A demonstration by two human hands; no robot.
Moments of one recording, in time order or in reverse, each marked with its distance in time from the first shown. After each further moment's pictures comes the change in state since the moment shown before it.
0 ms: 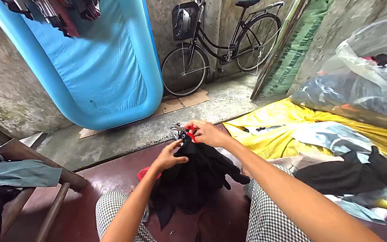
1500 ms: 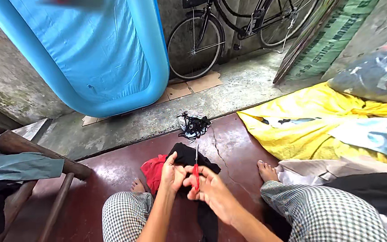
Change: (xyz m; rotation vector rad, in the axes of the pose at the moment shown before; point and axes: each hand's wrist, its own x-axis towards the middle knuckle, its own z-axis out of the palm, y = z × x) left_hand 0.004 -0.041 0.043 -1.506 0.500 -0.382; right_hand -0.077 0.027 0.152 1.123 0.166 0.372
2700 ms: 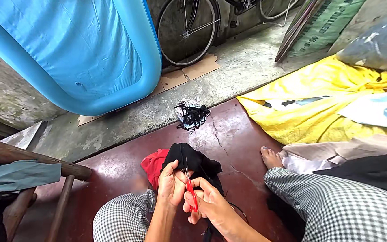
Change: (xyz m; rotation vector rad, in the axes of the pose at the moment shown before) left_hand -0.029 -0.008 0.000 -0.165 0.018 -0.010; right_hand -0.024 0.014 0.013 0.090 -0.051 0.097
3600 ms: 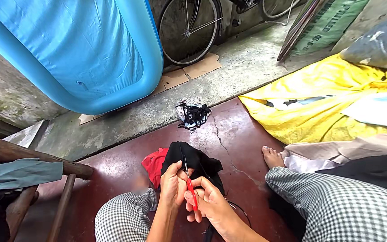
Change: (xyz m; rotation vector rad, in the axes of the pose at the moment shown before) left_hand -0.002 -0.007 -0.001 0.112 0.063 0.133; right_hand 0.001 0.009 0.005 -0.009 0.065 -0.047
